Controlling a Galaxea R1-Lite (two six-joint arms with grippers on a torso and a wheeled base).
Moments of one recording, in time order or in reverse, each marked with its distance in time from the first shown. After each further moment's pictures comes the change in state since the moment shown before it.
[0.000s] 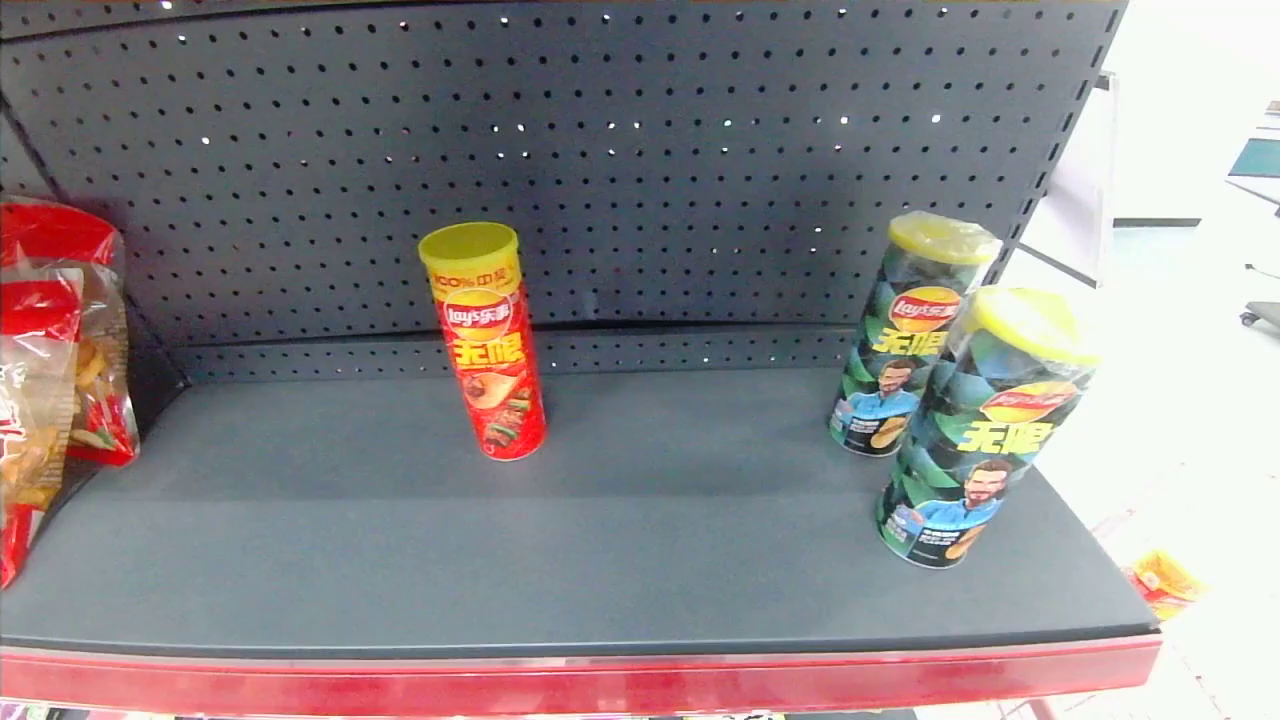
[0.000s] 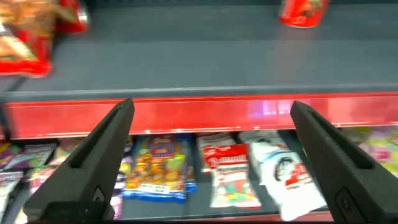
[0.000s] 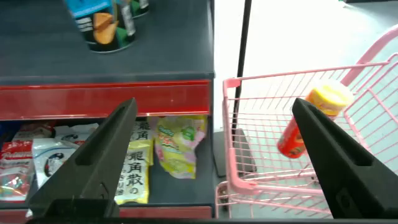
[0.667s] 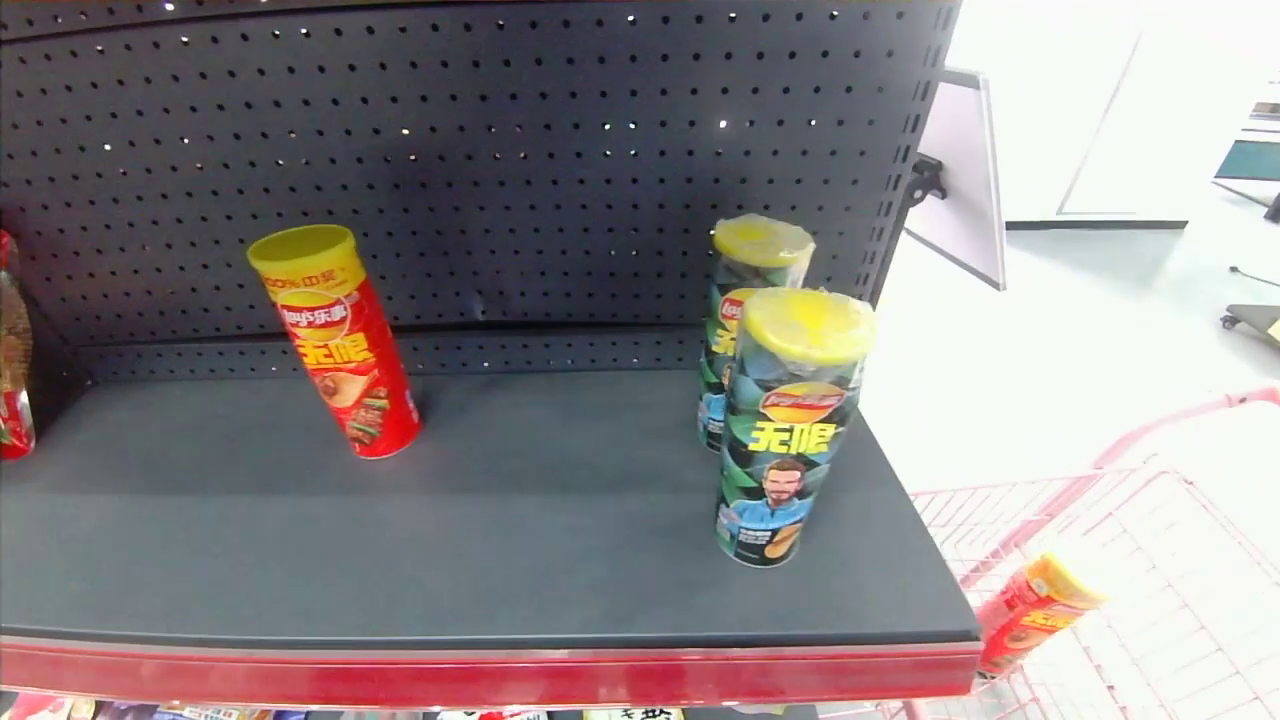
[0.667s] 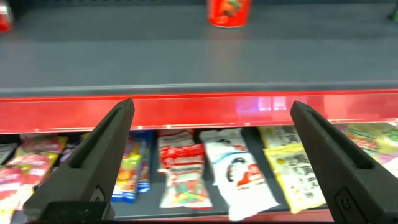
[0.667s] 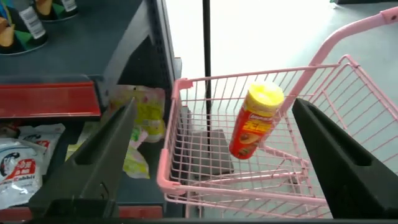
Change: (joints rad) left arm 0.000 0.000 0.000 0.000 0.000 0.000; right arm 0.000 0.000 0.000 0.000 0.000 0.000
